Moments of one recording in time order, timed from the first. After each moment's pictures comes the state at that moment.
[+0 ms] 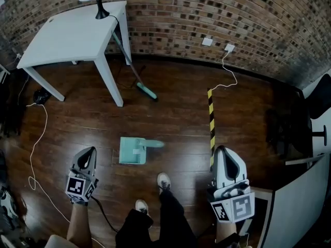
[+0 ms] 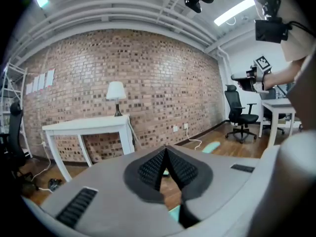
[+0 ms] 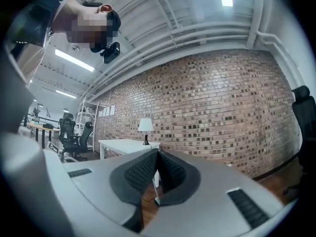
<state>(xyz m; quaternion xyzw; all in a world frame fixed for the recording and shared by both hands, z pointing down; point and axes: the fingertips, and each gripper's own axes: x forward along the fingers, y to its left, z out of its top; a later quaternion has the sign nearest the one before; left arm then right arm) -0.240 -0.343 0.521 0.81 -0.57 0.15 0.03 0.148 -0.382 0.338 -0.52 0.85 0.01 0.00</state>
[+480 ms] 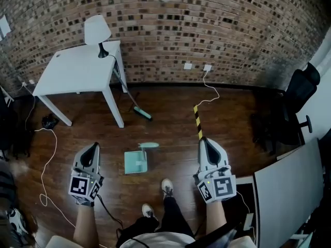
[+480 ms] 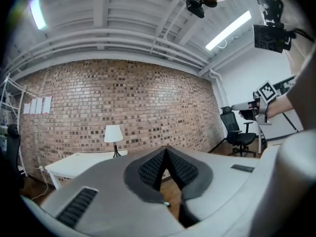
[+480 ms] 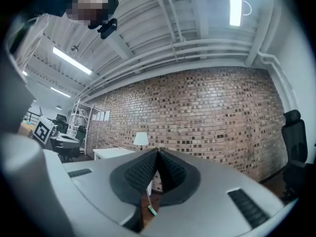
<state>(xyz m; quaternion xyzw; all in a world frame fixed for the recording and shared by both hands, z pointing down) -0.207 -0.292 0.253 0.82 -0.56 0.07 -0.05 0.148 -0.304 0.195 -0.56 0.83 0.04 0.02</state>
